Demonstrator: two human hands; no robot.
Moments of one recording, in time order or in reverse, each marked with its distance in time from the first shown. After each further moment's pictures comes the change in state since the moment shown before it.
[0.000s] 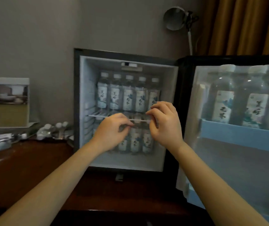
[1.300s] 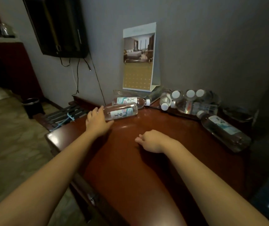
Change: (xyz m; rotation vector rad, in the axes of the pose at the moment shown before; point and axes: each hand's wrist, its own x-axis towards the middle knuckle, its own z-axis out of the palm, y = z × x) left_hand -0.232 -0.445 -0.208 0.744 -0.078 -1.343; right_hand -0.017 -0.299 0.489 0.554 -1.571 -0.161
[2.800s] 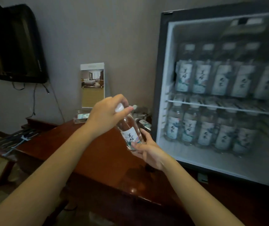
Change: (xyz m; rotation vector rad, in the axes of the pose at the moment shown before) left_hand -0.255 0.173 -0.168 -0.364 0.211 0.957; right_hand -0.277 0.007 0.031 1.635 0.440 -0.061
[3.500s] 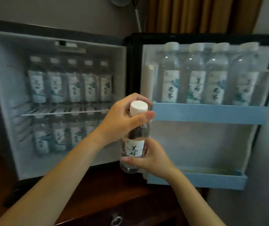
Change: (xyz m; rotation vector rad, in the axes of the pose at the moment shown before) left_hand 0.017 0.348 0.086 -1.292 -0.440 0.454; right_hand -0.341 -0.082 -0.124 -0.799 0.783 -0.432
